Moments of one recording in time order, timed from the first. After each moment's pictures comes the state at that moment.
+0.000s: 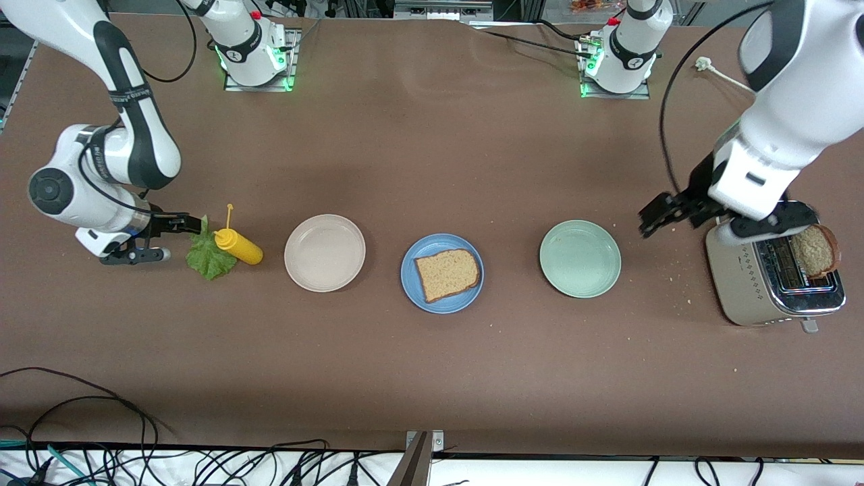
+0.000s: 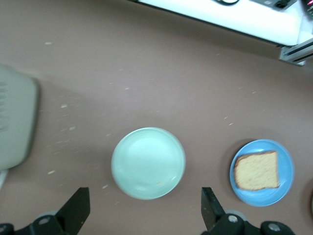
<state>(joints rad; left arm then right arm) -0.26 0.10 0.08 -1.64 -0.07 1.88 -0.41 -0.01 0.34 -0.10 -2.10 -0.04 2.30 -0.17</state>
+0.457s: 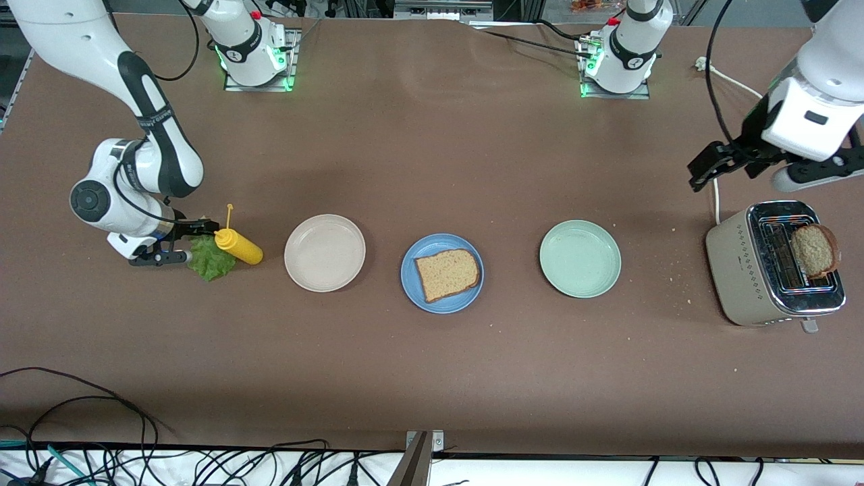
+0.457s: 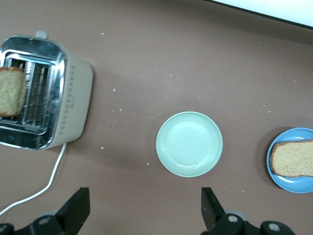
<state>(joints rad) -0.15 -0.03 0.02 -1.66 0.04 1.69 -0.41 -0.01 0.46 -0.09 -2.14 -0.02 2.45 -0.17</state>
